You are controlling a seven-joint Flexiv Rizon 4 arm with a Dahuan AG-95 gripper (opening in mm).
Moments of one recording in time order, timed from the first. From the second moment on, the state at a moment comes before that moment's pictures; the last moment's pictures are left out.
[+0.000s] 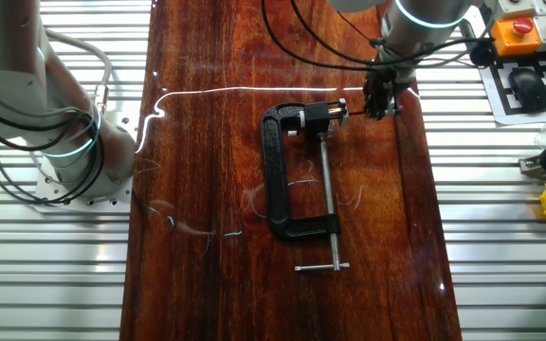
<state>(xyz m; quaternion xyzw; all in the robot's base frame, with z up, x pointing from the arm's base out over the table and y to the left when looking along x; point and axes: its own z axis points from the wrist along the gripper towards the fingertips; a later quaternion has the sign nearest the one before) 0.551 0.088 0.056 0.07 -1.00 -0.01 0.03</state>
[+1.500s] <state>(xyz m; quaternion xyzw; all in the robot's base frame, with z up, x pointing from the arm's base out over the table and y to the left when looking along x) 0.559 0.060 0.094 0.13 -0.99 -0.02 0.02</state>
